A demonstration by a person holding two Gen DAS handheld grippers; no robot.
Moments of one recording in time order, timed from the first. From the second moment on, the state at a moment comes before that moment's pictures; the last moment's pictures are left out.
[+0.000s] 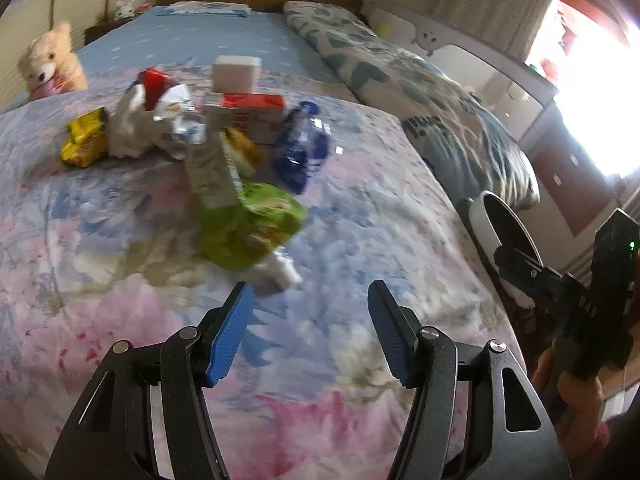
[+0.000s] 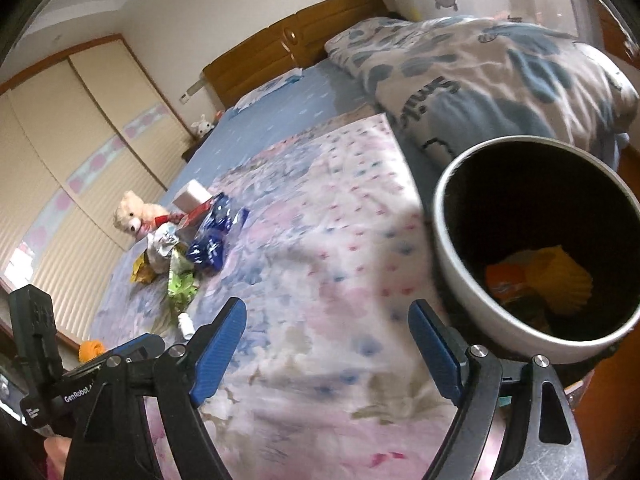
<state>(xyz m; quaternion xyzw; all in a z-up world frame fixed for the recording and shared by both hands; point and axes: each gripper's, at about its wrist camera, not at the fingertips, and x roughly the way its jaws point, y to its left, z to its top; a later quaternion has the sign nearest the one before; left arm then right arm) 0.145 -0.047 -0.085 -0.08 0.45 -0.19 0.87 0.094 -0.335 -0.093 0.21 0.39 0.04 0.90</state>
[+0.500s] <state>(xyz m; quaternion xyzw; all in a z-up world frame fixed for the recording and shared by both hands) 0.176 -0.012 -0.090 -0.11 0.46 -0.16 0.86 0.142 -0.288 -0.099 0.20 0.40 0.08 0.89</state>
